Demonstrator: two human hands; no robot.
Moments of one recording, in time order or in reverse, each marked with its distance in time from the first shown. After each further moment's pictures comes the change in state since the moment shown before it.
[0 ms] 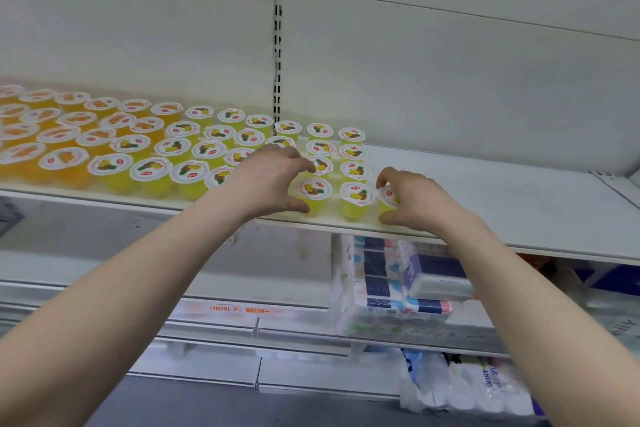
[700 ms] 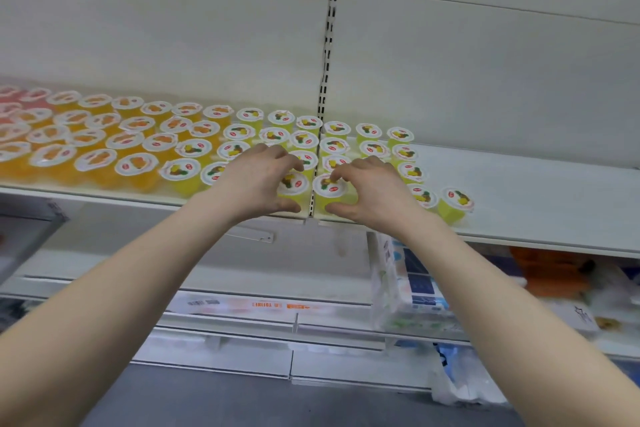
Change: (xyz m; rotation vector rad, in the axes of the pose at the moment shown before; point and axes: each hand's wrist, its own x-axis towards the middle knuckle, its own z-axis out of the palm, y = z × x) left_hand -0.054 -0.099 -0.019 0.059 -0.006 -0.050; right_hand 0.034 -0.149 0.025 0.007 0.225 -0.251
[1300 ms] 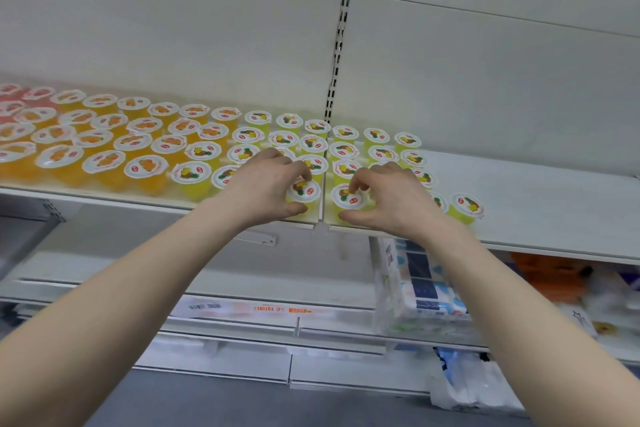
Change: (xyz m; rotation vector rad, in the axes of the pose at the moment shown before) left_hand -0.002 -0.008 0.001 -0.026 0.018 0.021; right_hand -0.004 0.000 -0.009 -0.002 -0.020 0.052
